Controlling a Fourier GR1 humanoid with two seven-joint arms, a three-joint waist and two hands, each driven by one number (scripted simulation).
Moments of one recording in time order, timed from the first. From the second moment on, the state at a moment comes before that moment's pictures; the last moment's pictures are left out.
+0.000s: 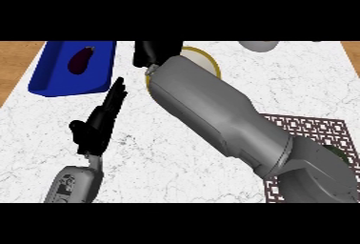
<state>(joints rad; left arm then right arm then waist) -0.21 0.06 -0.09 -1.48 -0.04 0.07 0.06 -1.47 0.00 0.79 -0.58 0.52 -0.64 1.01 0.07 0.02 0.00</state>
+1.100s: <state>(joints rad) -0.19 0.06 -0.08 -1.52 -0.04 0.06 0.08 -1.19 0.00 0.55 -0.39 0.26 -0.69 0.47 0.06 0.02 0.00</state>
